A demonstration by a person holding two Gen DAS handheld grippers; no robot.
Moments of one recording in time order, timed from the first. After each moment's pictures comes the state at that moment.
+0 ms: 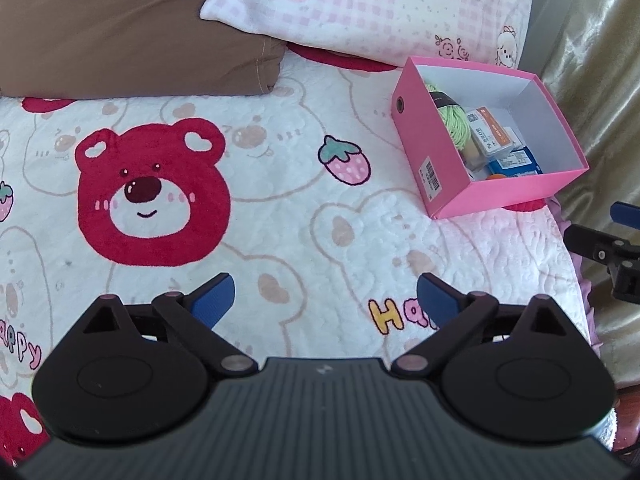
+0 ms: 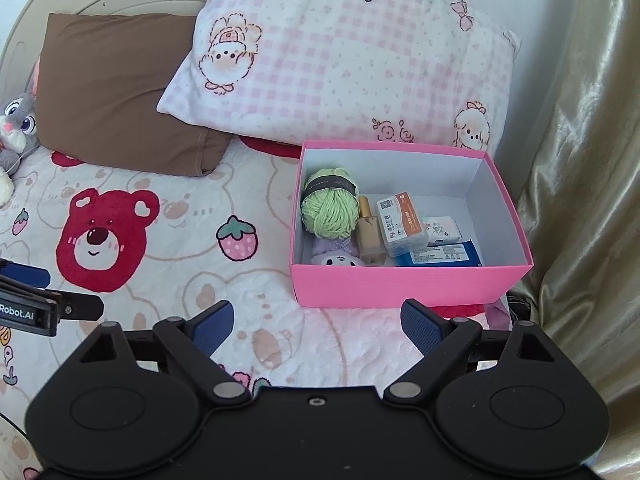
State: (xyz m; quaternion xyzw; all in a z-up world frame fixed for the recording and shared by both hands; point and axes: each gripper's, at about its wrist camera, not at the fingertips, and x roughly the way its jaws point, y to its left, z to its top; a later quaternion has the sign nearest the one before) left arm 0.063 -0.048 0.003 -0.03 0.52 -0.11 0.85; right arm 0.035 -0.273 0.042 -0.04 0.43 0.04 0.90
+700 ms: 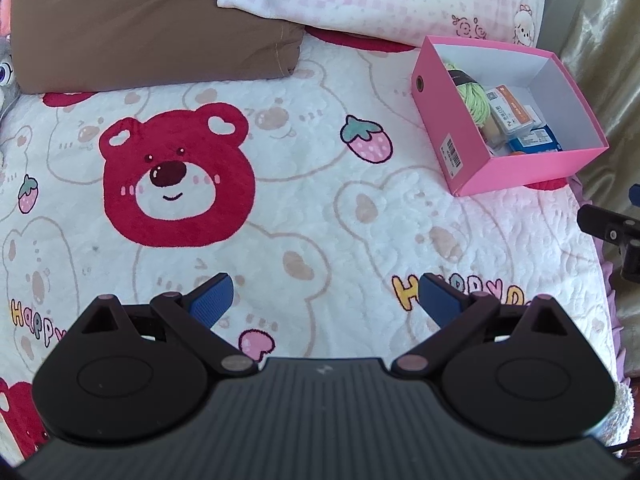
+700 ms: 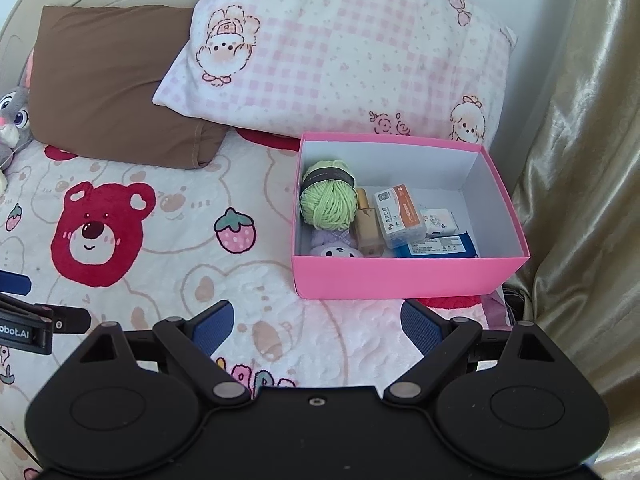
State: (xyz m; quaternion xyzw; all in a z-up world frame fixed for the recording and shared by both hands) left arm 0.053 -0.050 0.006 0.00 0.54 -0.08 0.84; right arm 0.034 -0.265 0.042 -0.05 0.44 0.03 0.90
